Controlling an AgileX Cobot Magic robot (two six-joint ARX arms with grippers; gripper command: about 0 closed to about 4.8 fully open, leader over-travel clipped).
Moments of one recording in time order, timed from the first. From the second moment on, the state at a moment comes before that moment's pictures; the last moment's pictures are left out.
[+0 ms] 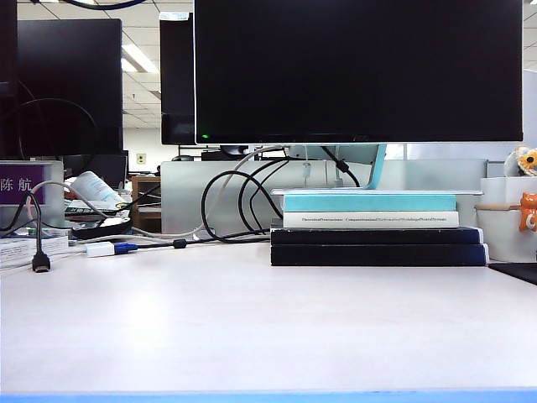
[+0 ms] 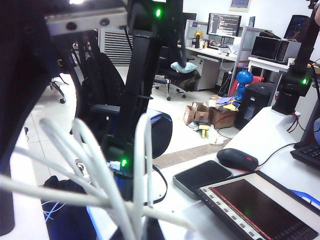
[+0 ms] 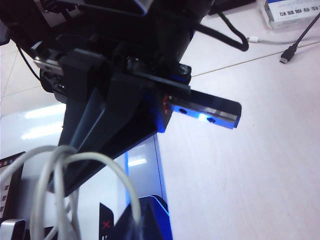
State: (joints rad) left arm -0.60 1.36 0.94 0.00 1.55 0.36; right arm 0.52 1.22 1.39 -1.00 -0.86 -0.47
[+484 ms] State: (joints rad) left arm -0.67 1.36 0.94 0.02 1.45 0.32; right arm 0.52 1.22 1.39 -0.80 -0.64 -0.34
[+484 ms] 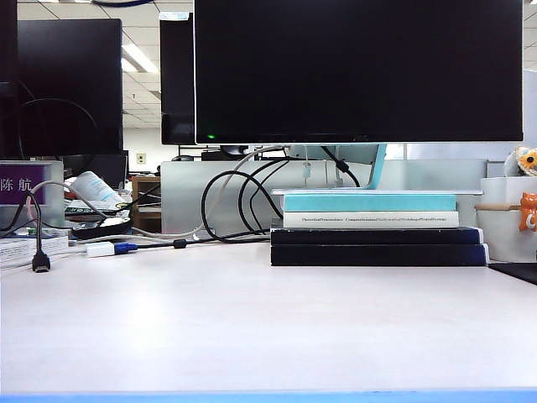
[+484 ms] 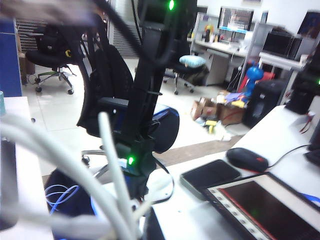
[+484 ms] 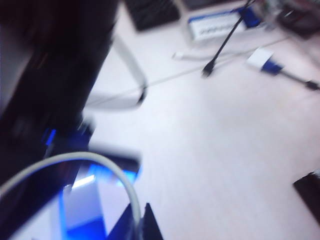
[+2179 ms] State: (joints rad) left arm -0.65 1.24 0.94 0.04 0.32 0.26; right arm 0.53 1.22 1.39 -0.68 -0.29 -0.25
